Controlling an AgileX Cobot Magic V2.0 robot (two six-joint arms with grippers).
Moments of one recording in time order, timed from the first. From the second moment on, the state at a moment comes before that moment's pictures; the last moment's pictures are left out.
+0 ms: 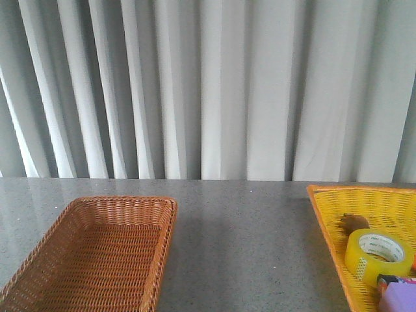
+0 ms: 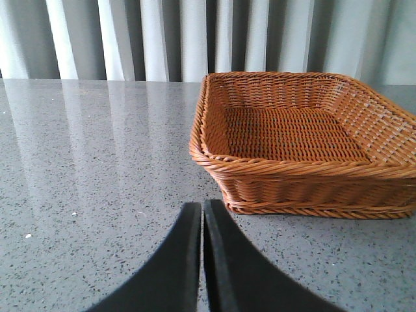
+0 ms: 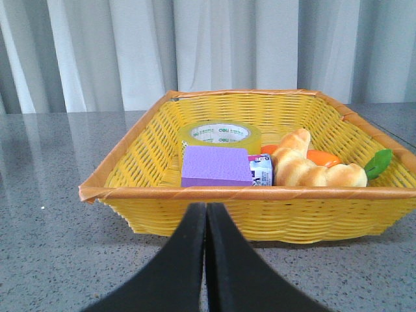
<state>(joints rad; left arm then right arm) 0.05 -0.01 0.02 0.06 0.18 -0.15 -0.07 -0.01 0.03 -0.09 0.11 0.12</state>
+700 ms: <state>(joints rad) 0.05 -0.01 0.02 -0.05 0.09 -0.23 -0.07 -0.01 0.03 -0.06 0.03 0.15</state>
